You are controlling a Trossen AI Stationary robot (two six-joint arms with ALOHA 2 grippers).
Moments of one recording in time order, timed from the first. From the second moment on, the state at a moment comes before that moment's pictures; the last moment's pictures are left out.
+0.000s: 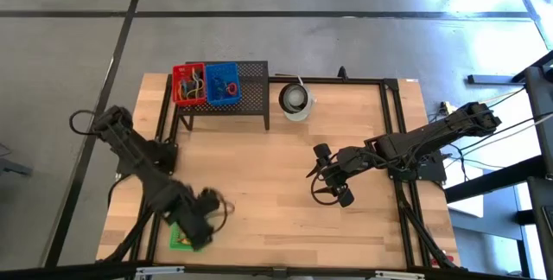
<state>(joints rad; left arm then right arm) -0.79 1.55 1.37 -1.16 0.03 -1.36 0.34 1.27 0.88 -0.25 -0.02 -0.20</state>
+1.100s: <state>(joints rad) -1.10 1.59 1.03 -0.66 -0.07 -1.13 0.34 1.27 0.88 -0.25 -0.02 -0.20</state>
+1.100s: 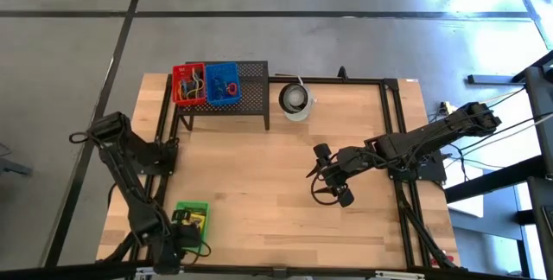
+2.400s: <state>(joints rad) -0.77 1.71 1.03 -0.60 -0.20 -0.75 0.34 1.27 0.88 -0.25 -0.02 -0.20</state>
